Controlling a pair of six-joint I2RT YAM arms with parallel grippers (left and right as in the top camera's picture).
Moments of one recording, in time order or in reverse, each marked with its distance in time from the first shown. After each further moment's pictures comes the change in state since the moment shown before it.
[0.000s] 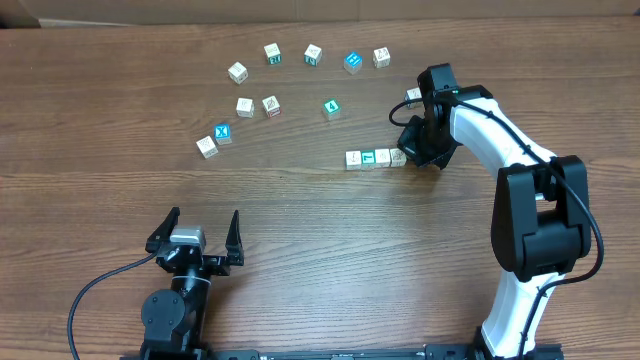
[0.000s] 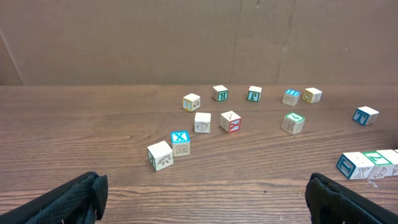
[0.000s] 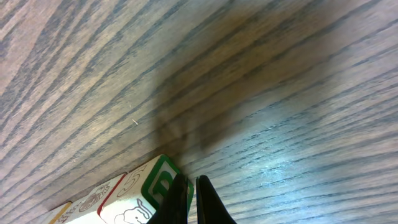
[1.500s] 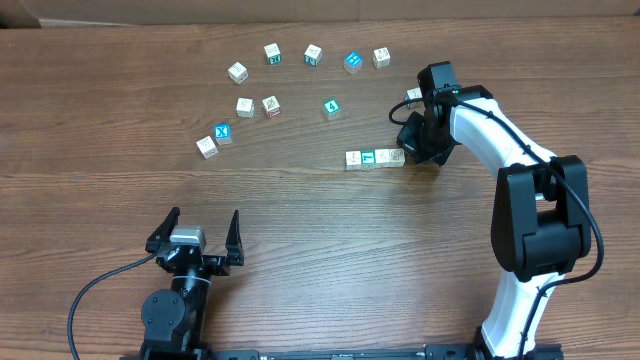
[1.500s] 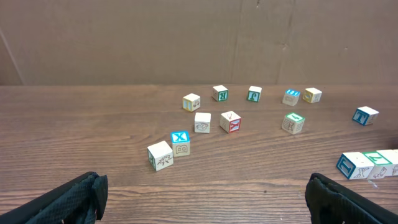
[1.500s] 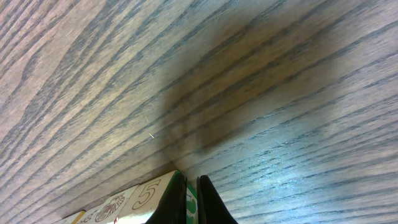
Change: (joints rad) left arm 0.000 0.000 0.000 0.000 0.000 0.000; right arm 0.000 0.000 0.000 0.043 0.004 0.003
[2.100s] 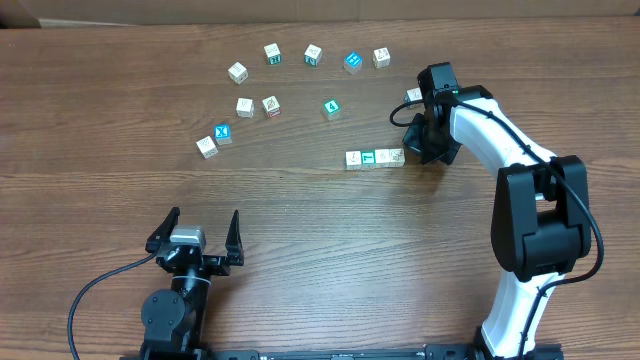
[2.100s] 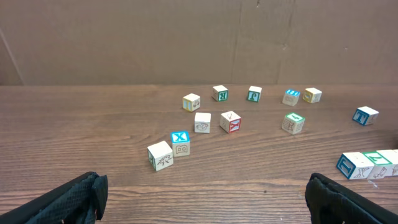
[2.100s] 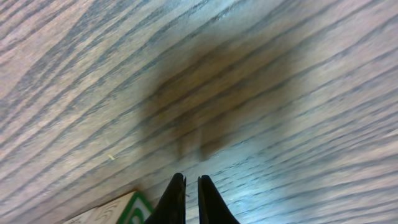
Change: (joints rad) left arm 0.000 0.000 0.000 0.000 0.000 0.000; right arm 0.000 0.000 0.000 -0.016 0.142 -0.065
